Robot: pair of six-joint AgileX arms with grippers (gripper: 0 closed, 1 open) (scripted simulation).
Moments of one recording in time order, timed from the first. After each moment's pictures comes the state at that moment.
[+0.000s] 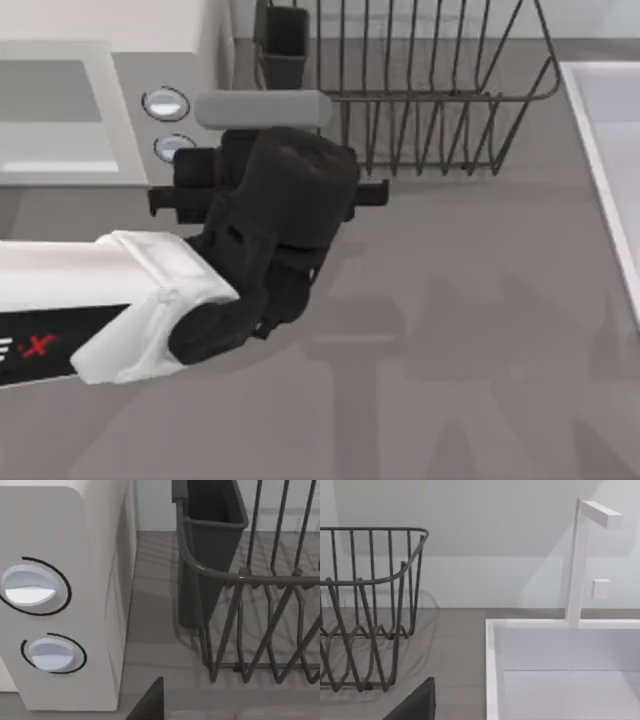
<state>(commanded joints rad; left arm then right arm) -0.87 1.60 0.85 0.26 -0.77 -0.35 0.00 0.00 0.00 0.00 0.00 0.00</state>
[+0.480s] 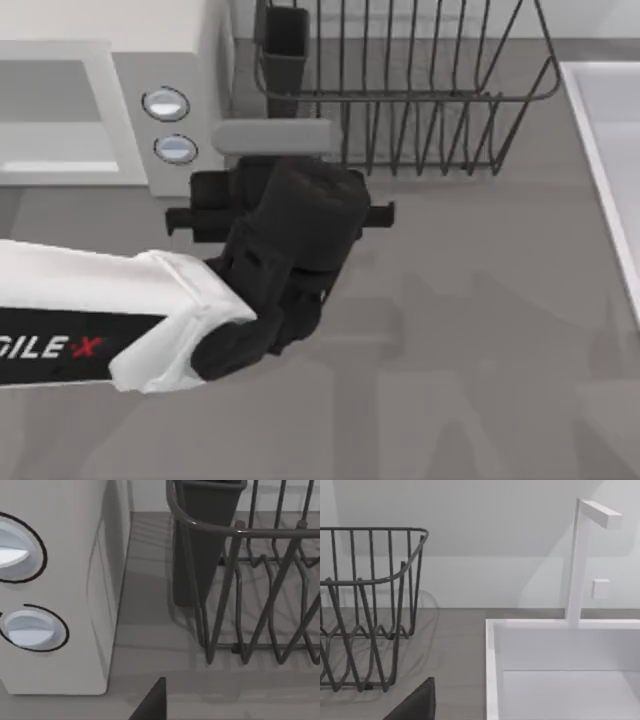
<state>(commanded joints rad) -0.86 1.70 0.82 0.38 -0.78 -0.35 0.00 0.00 0.00 0.00 0.00 0.00</state>
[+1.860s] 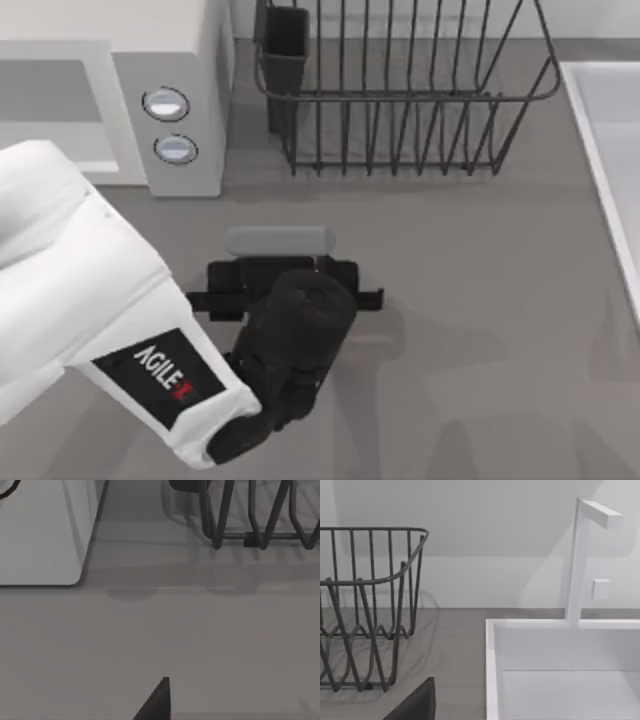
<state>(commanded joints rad) -0.87 2.06 0.68 0.90 -0.77 -0.35 0.00 0.00 0.00 0.00 0.00 0.00</state>
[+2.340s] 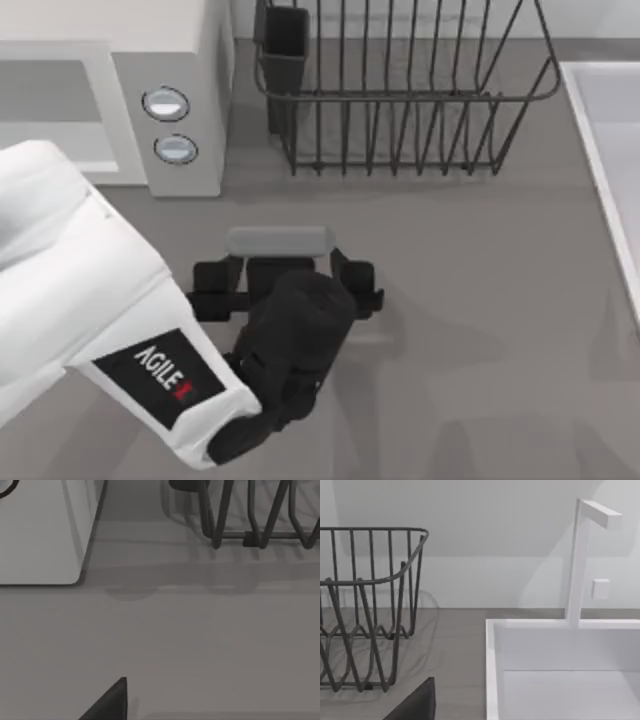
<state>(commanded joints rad) -0.87 2.06 0.68 0.90 -0.77 -0.35 0.00 0.00 0.00 0.00 0.00 0.00</state>
